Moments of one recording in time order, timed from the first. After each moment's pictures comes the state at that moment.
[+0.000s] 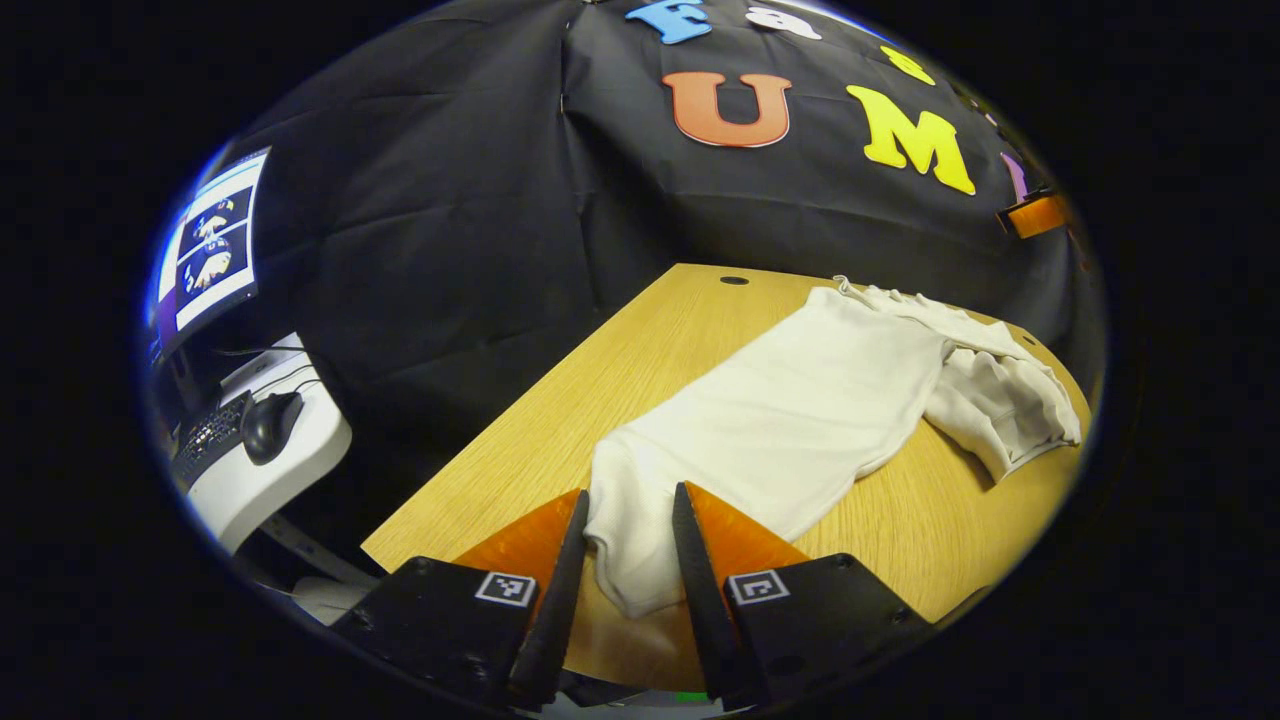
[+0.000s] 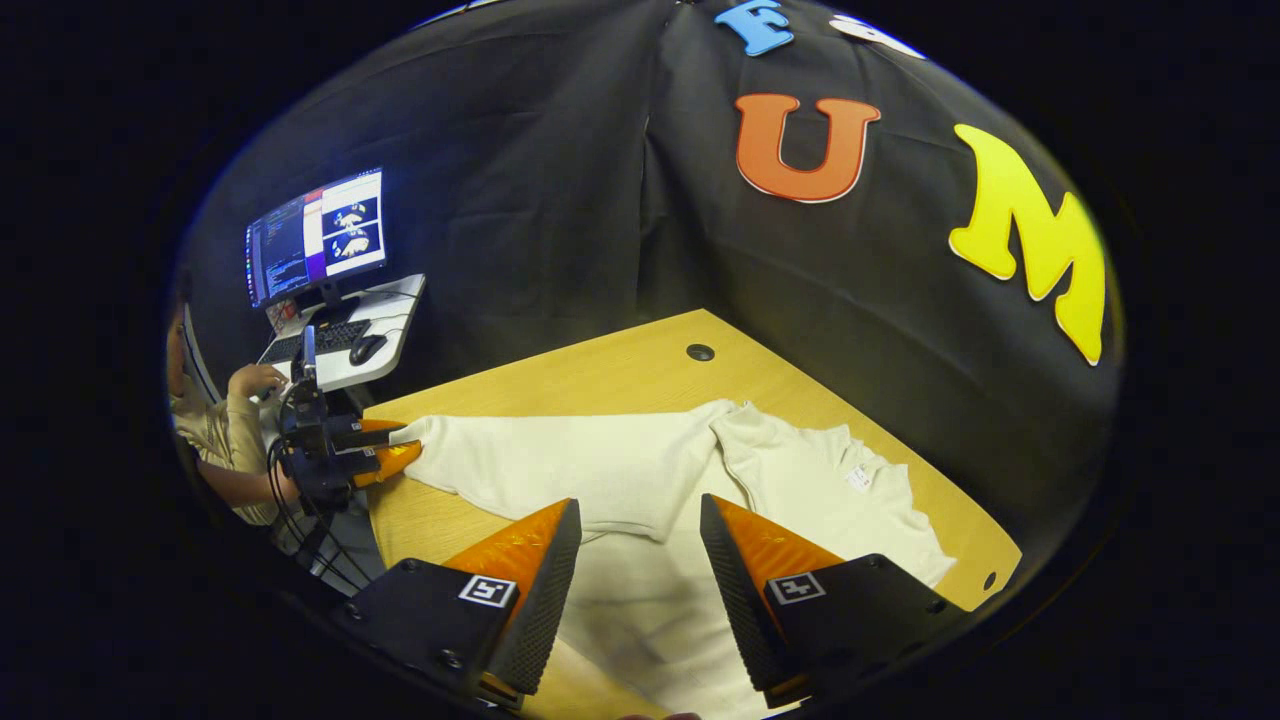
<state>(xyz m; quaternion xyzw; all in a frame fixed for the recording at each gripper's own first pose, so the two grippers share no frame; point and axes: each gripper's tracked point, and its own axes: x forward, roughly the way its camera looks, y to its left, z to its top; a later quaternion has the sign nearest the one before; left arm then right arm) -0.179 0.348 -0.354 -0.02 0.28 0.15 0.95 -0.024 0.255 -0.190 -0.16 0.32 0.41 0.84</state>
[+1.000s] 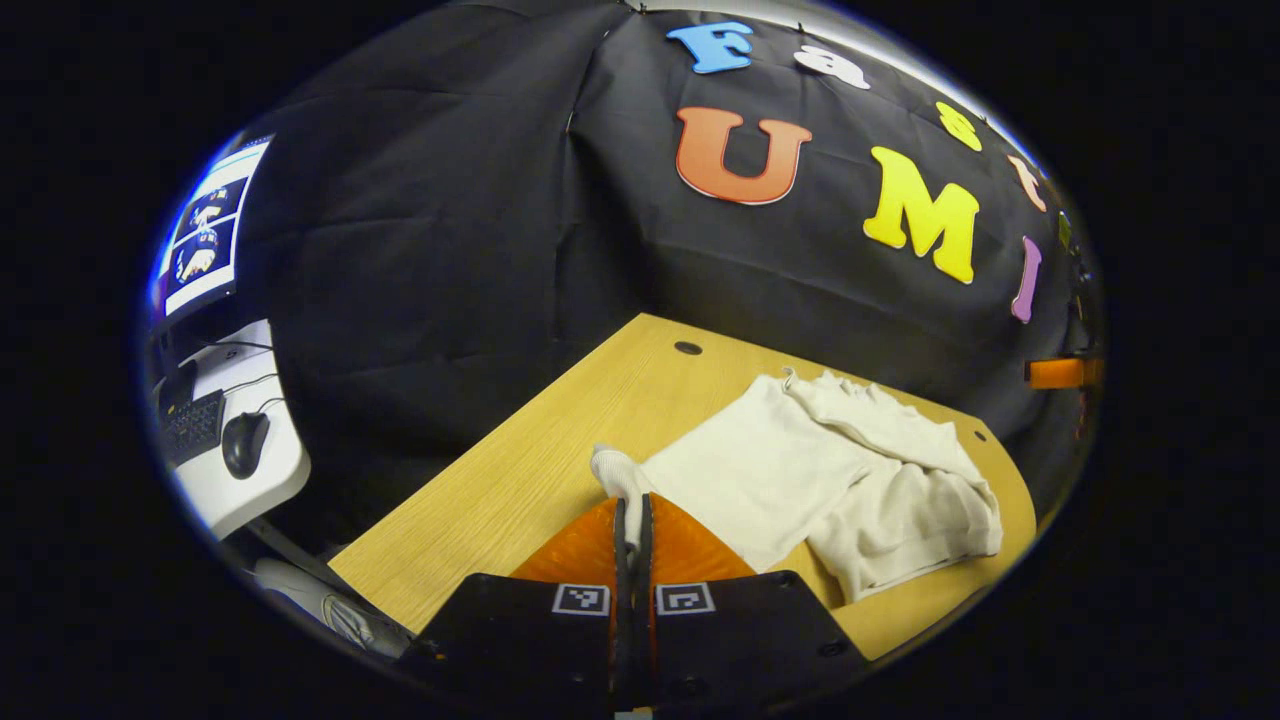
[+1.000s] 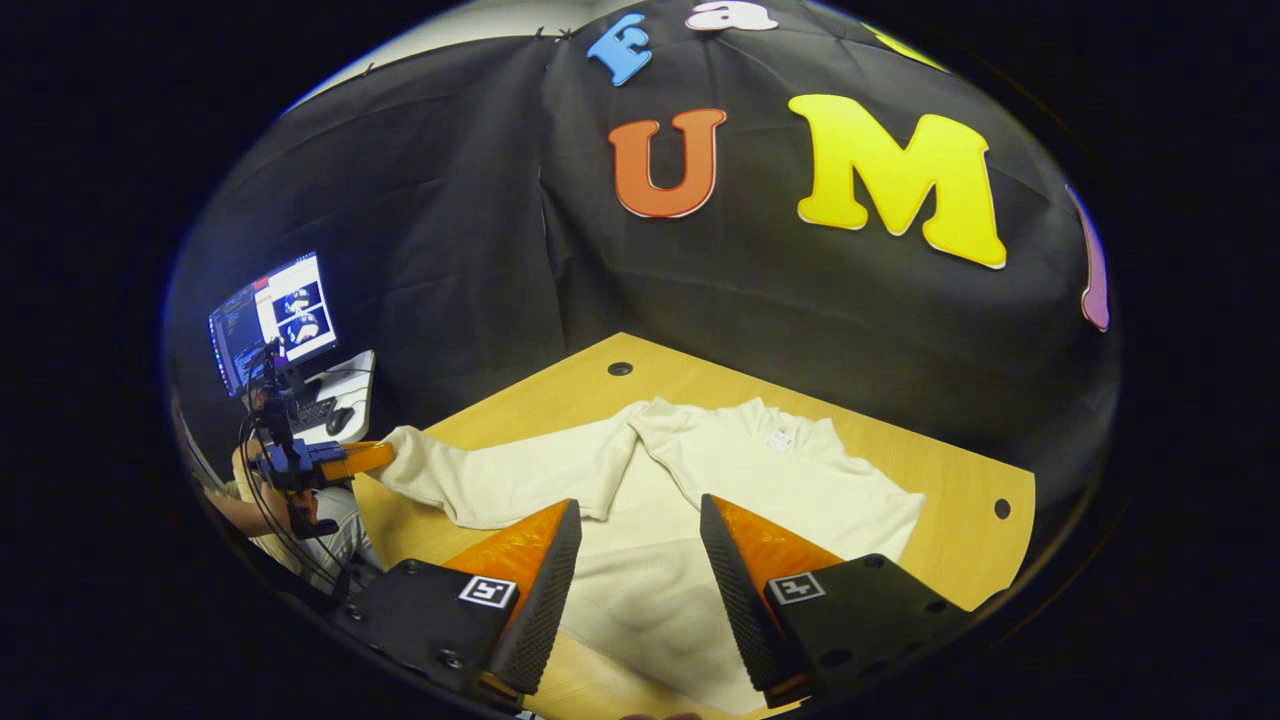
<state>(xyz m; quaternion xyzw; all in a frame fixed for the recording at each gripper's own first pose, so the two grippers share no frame) -0.117 0.296 -0.241 -0.12 0.22 0.11 0.96 -0.009 0.143 -0.156 -0.05 0.31 0.32 0.89</state>
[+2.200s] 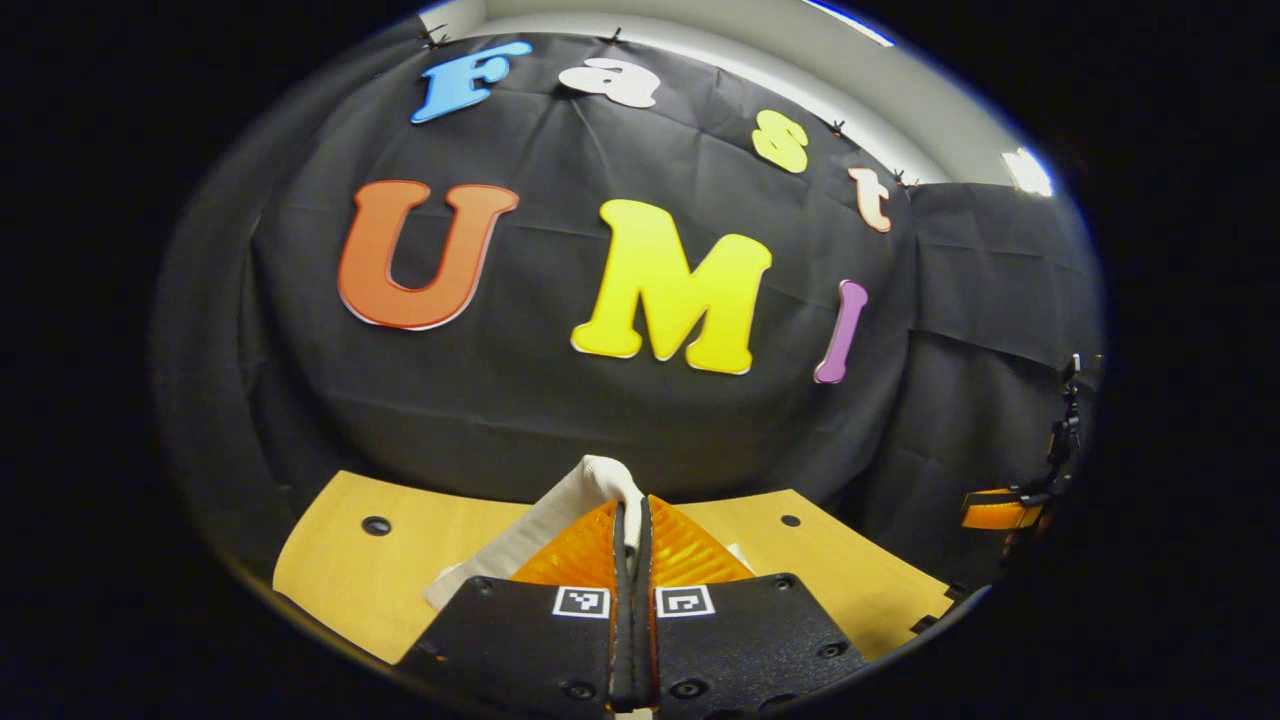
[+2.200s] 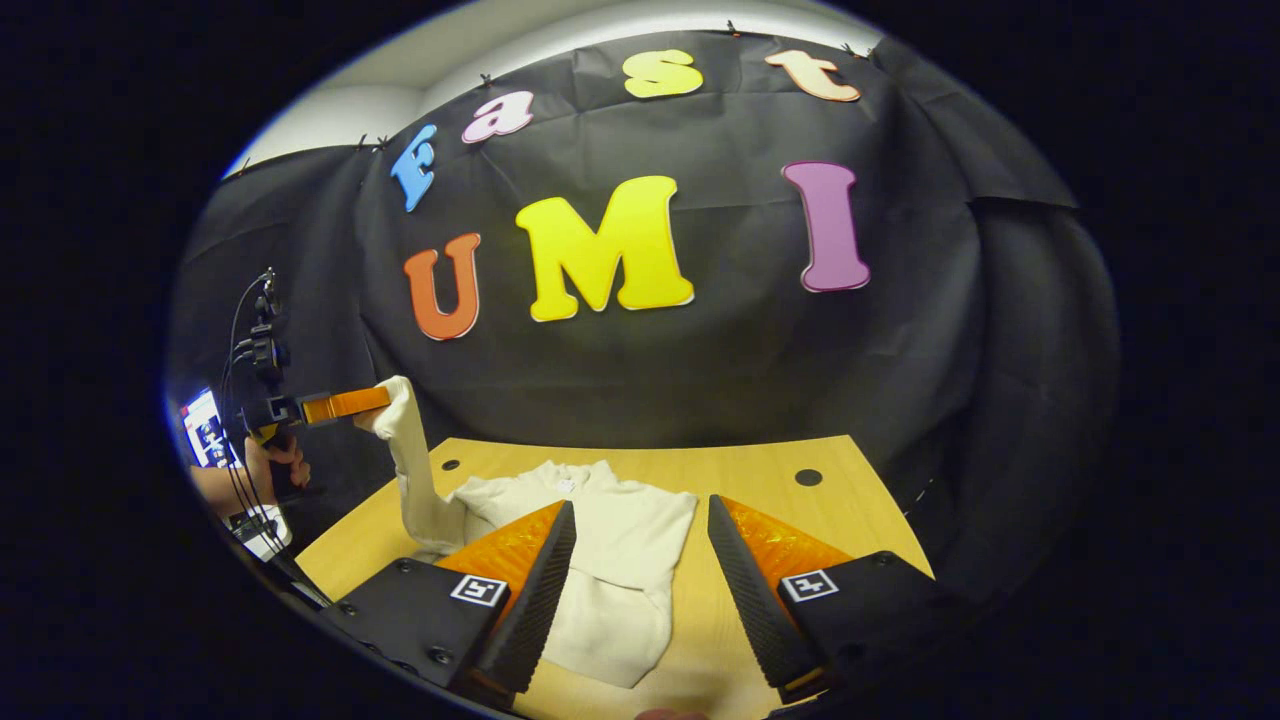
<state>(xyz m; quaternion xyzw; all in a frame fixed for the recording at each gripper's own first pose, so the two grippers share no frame) 0.100 0.009 -0.041 -0.09 0.10 -0.21 0.97 -0.030 -0.134 -0.068 0.06 0.20 0.06 0.98</state>
